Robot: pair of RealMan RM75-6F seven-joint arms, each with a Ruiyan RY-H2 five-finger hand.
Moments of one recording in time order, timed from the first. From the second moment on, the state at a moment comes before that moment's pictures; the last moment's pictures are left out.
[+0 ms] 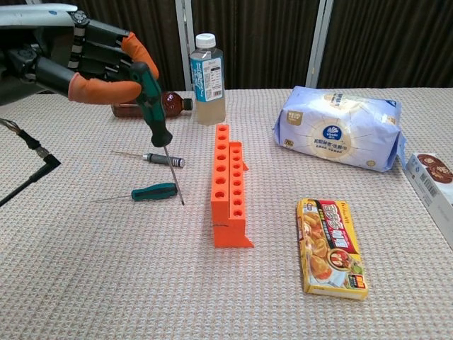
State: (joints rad) left arm -0.58 -1.23 -0.21 -2.12 1.20 1.03 -0.17; right arm 0.03 -1.14 0.02 -1.50 -1.49 1.44 0.01
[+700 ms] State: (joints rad) left arm -0.67 -1.19 -0.30 -2.18 1.08 0.96 -0.19; right arm 0.03 -1.14 0.02 -1.49 -1.48 1.44 0.03
